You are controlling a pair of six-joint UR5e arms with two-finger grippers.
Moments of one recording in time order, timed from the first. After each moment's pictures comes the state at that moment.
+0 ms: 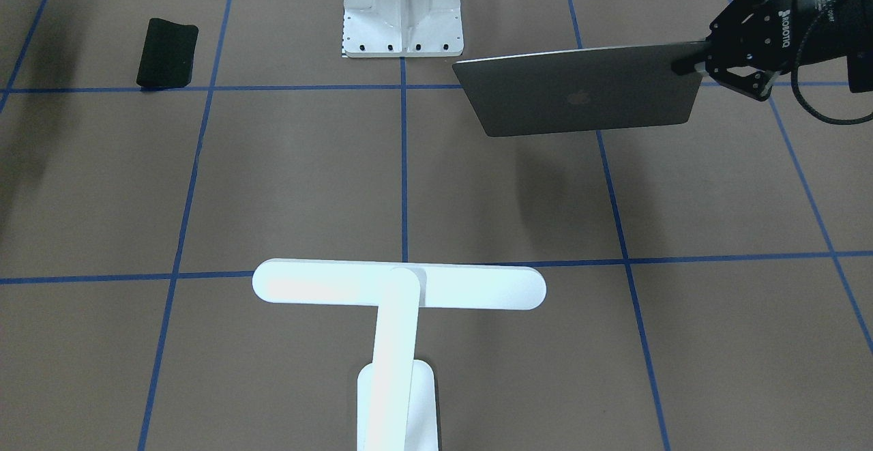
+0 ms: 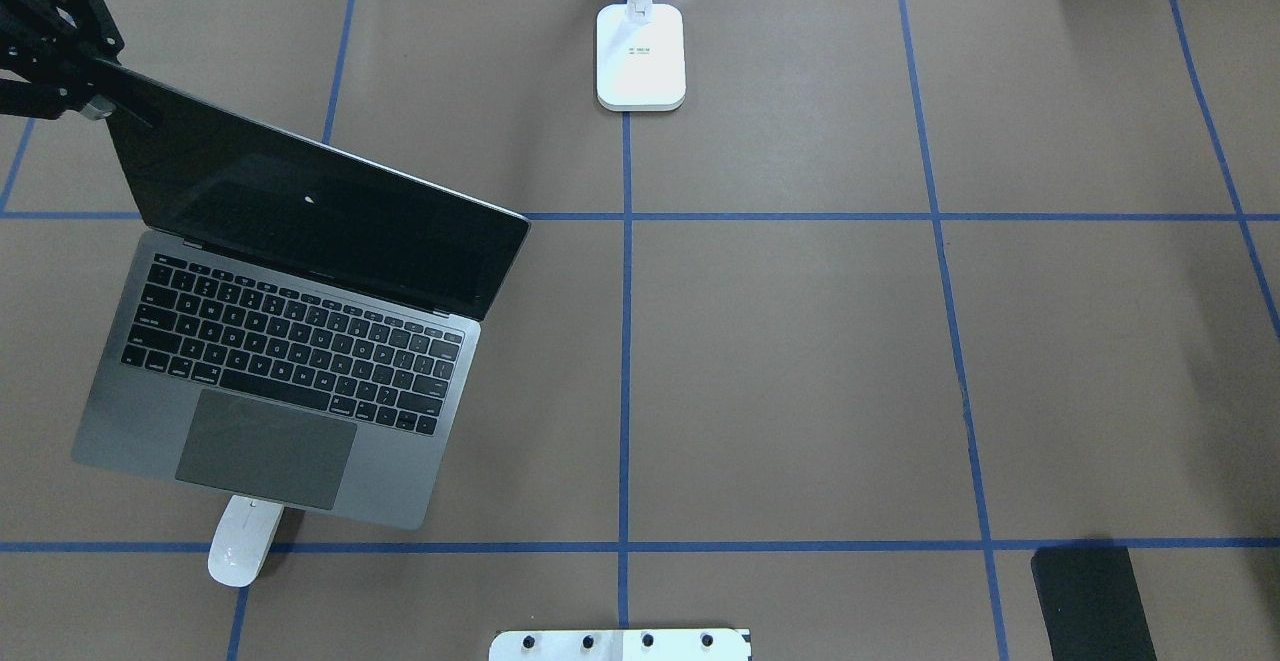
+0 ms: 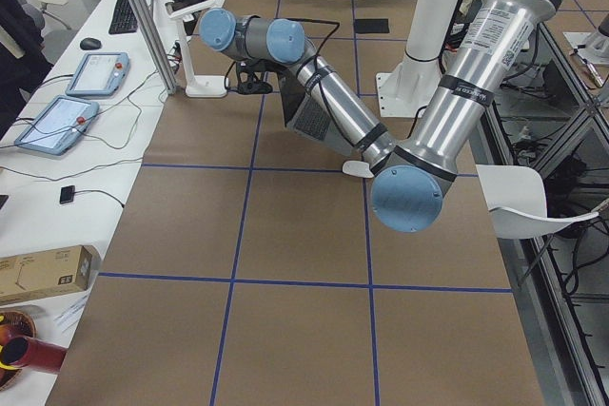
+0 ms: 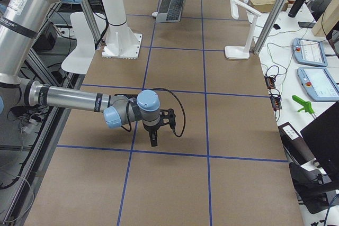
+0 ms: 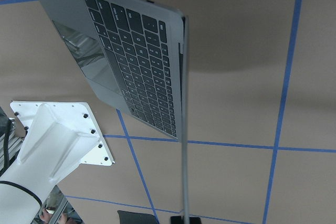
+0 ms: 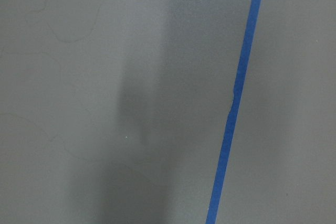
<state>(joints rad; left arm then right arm) -1.28 -2.00 -1.95 -0.90 -3.03 -1.75 1.27 -2.03 1.86 -1.10 2.31 0.23</state>
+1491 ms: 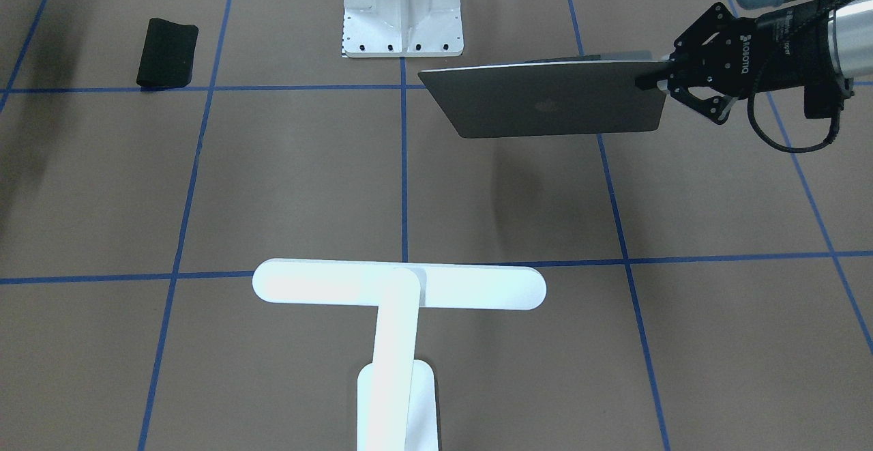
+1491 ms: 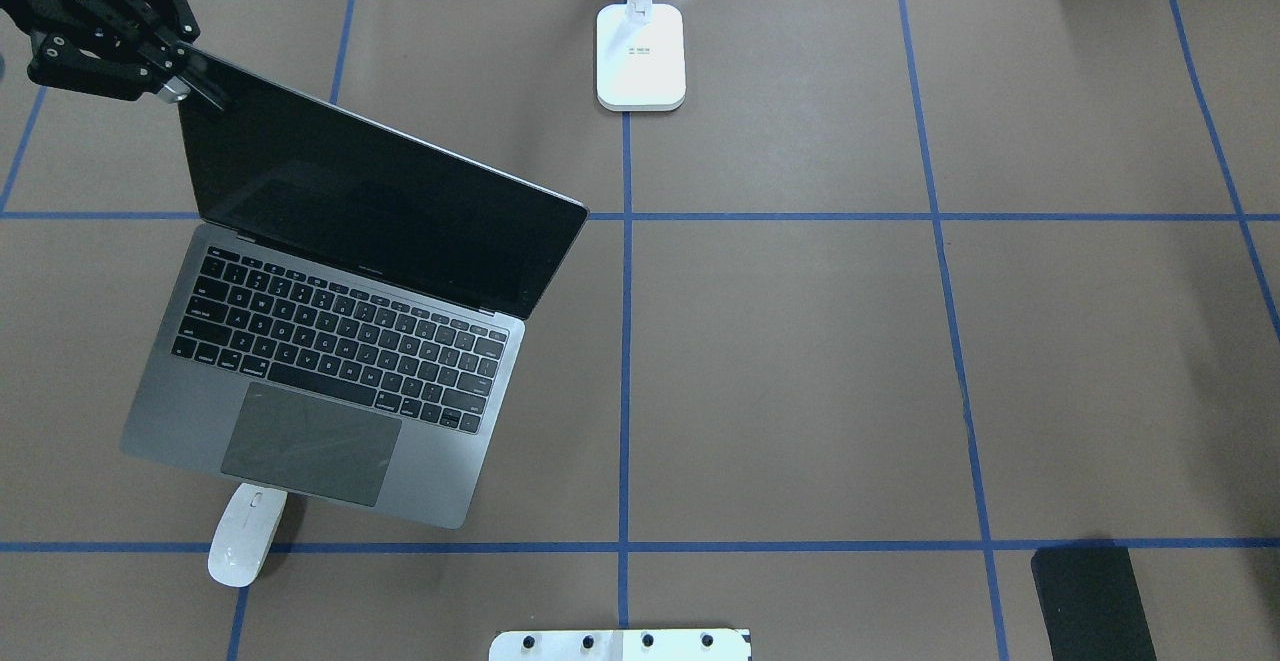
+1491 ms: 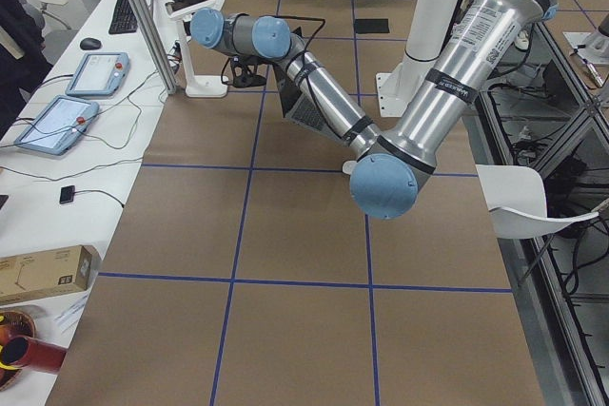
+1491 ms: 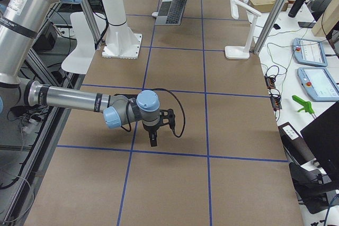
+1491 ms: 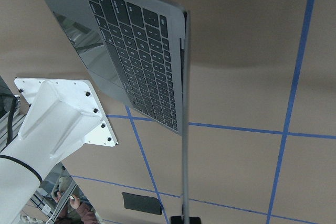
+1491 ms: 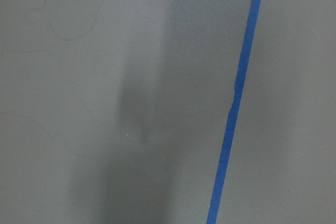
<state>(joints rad) -1.24 -2.09 -1.85 -0.91 -3.08 -1.79 1.27 -2.04 1.86 -1.10 2.31 0.23</state>
